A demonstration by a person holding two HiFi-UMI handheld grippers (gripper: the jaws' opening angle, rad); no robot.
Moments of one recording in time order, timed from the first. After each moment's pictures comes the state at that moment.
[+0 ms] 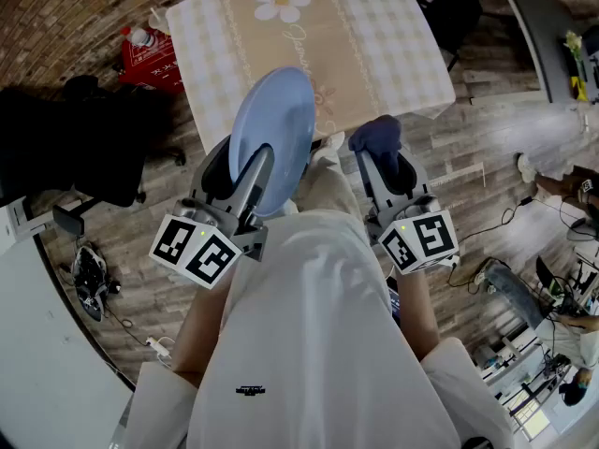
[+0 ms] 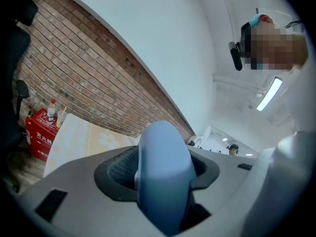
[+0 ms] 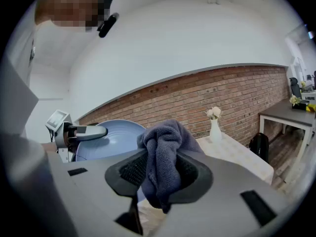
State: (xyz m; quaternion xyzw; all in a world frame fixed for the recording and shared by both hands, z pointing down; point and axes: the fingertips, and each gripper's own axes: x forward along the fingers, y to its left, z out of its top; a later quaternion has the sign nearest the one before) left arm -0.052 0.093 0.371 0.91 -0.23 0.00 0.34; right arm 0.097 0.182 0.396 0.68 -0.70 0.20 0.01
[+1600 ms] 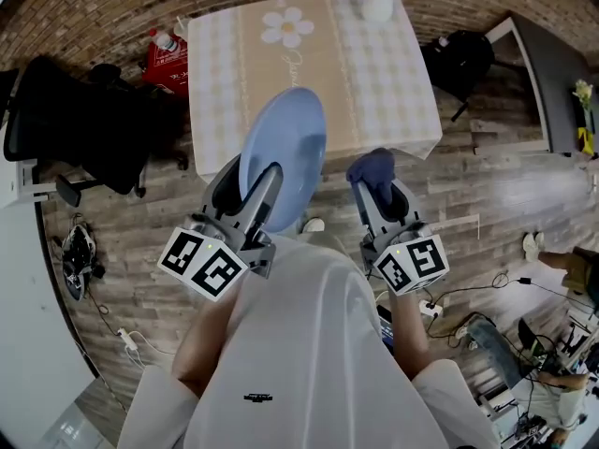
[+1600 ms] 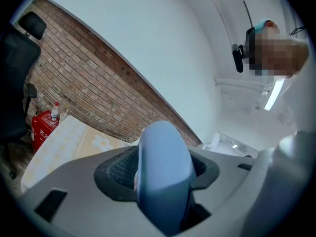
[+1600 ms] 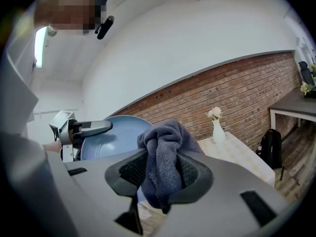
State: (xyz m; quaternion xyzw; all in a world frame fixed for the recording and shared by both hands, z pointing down) left arm 0.021 0.182 0.339 0.90 -0.29 -0.04 0.32; right arm 0.166 0.257 0.391 0.62 -0.76 0.20 -0.03
